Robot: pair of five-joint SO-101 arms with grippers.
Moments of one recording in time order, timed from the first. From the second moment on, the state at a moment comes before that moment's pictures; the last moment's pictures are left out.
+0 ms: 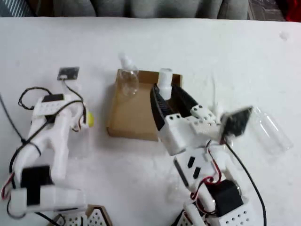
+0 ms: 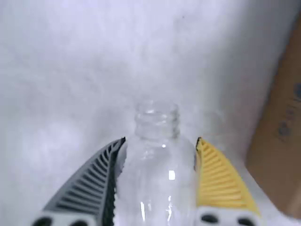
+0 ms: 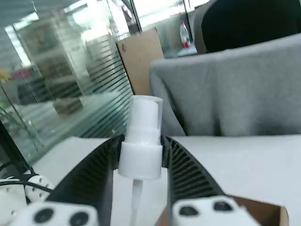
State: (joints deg) left arm -13.5 -6.5 35.7 58.9 -1.6; right arm -29.5 -84.8 60.7 25.4 -17.8
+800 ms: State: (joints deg) left arm 2.2 -67.4 51.8 53.4 -1.6; right arm -15.4 -81.1 50.9 -4.3 -18.2
